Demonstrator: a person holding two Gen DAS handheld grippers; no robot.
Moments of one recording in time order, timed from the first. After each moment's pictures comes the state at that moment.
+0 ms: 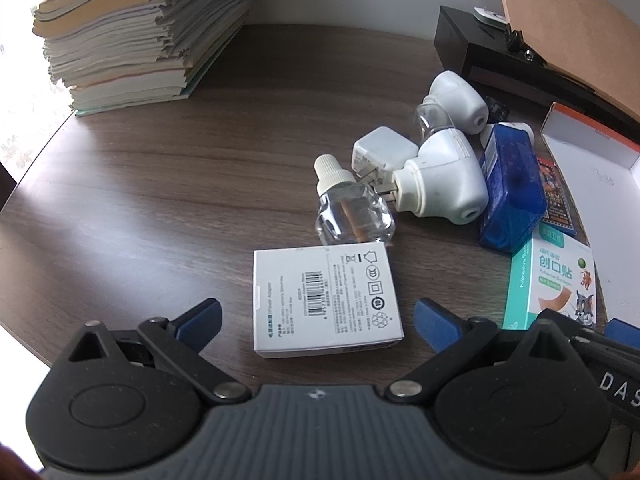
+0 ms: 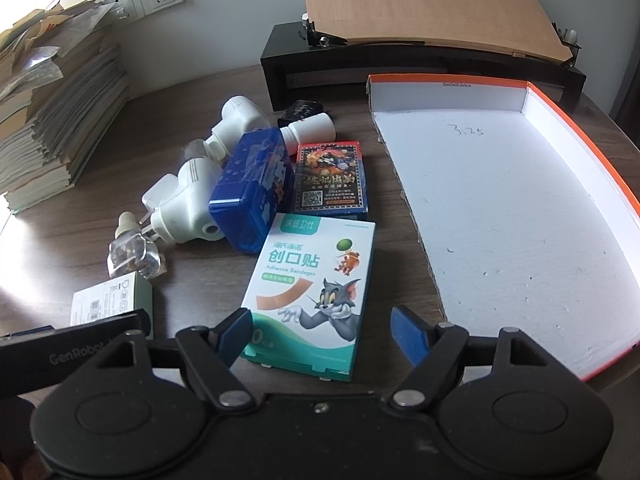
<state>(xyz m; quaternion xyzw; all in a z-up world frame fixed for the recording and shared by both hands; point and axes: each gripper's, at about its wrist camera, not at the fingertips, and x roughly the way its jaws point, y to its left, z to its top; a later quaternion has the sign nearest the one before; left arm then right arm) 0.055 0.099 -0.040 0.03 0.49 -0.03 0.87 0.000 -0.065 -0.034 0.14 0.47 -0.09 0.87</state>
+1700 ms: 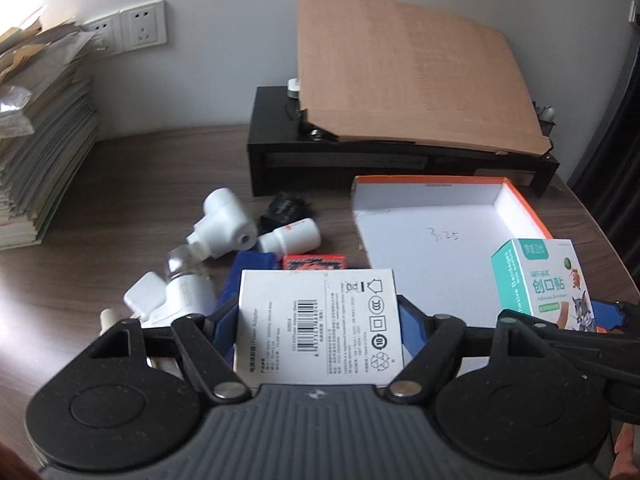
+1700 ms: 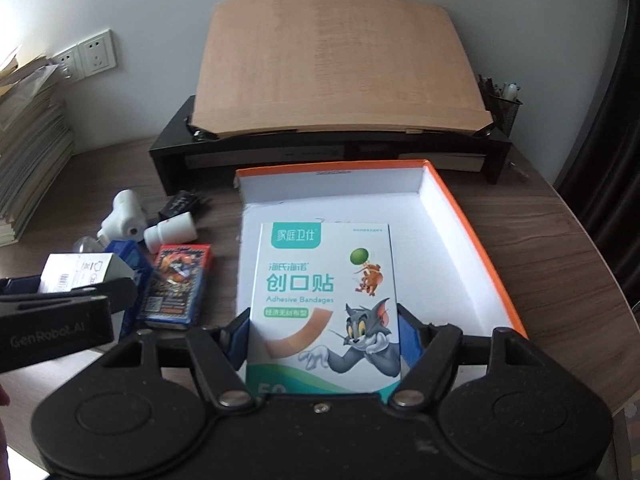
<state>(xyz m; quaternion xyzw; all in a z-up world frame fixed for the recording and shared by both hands) 0.064 -0.058 0.018 0.05 0.40 -0.17 0.90 0.008 -0.221 0.006 0.10 0.44 -0.13 0.88</state>
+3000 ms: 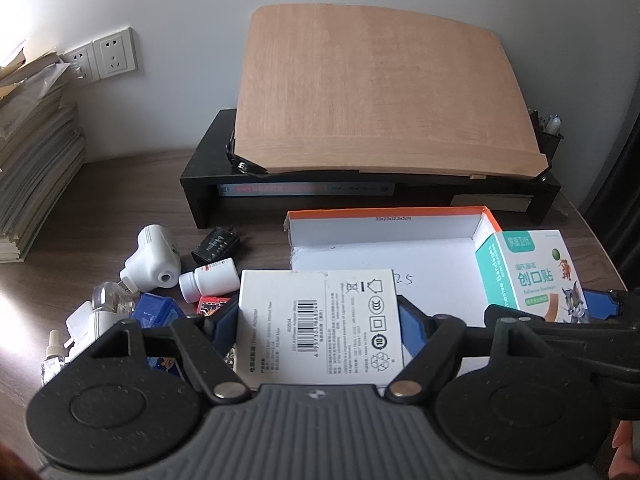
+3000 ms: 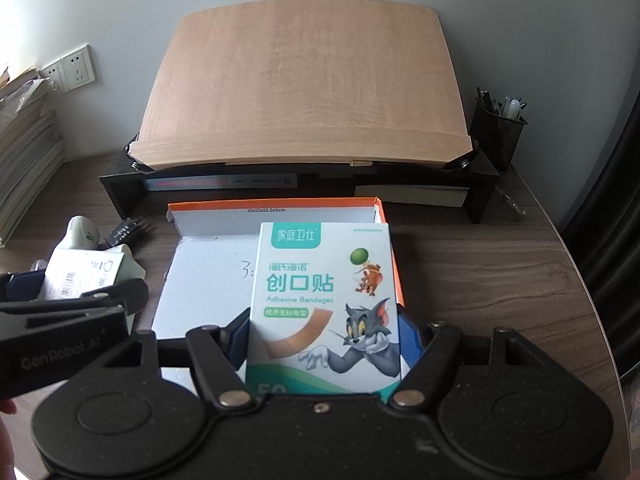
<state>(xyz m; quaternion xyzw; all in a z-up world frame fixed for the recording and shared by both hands) 0.074 -0.155 0.020 0.06 0.38 -0.12 0.91 0.044 -0.317 -0.003 0.08 0.43 -0.07 0.90</state>
